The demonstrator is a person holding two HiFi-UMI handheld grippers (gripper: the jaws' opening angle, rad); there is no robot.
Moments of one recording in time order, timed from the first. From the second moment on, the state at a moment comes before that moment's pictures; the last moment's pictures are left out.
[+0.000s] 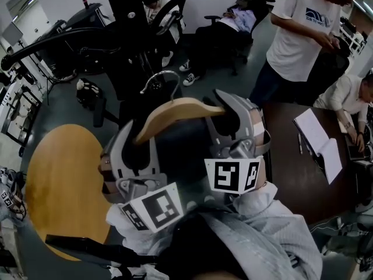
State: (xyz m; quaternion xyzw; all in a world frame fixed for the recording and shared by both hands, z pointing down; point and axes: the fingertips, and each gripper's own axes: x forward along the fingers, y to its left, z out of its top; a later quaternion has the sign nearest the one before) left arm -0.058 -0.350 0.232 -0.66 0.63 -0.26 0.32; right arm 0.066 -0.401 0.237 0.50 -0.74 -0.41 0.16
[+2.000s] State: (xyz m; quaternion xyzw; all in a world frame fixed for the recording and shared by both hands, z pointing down) left arm -0.068 -0.380 0.267 -0.62 0.65 -0.29 0.31; right arm 0.027 -0.433 0.288 0.32 -0.83 -0.44 0.15
